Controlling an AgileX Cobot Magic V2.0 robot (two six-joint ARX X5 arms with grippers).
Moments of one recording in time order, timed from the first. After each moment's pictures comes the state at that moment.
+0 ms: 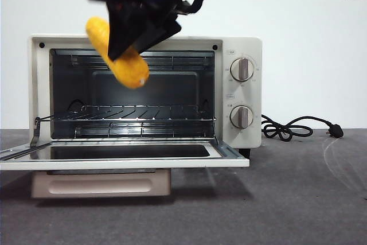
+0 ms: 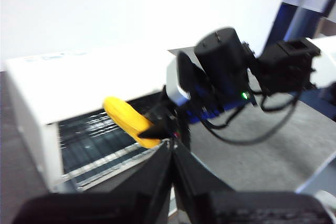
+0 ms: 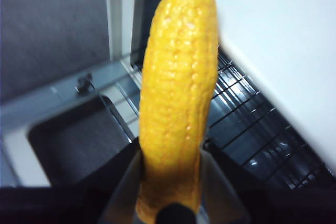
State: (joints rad) left arm -0.86 0.40 1.18 -1.00 -0.23 -0.25; right arm 0.90 1.73 1.37 -0.31 0.12 -0.30
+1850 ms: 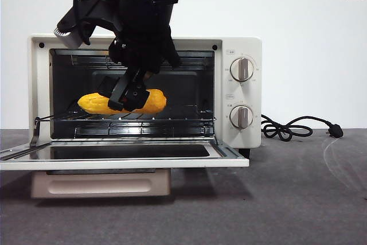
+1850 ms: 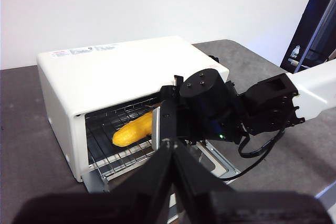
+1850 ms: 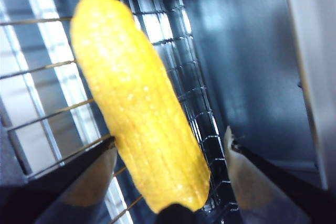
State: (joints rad) left arm -0.86 0.40 1.18 -1.03 -0.30 -0.24; right arm 0.96 1.95 1.37 -0.06 0.59 -0.78
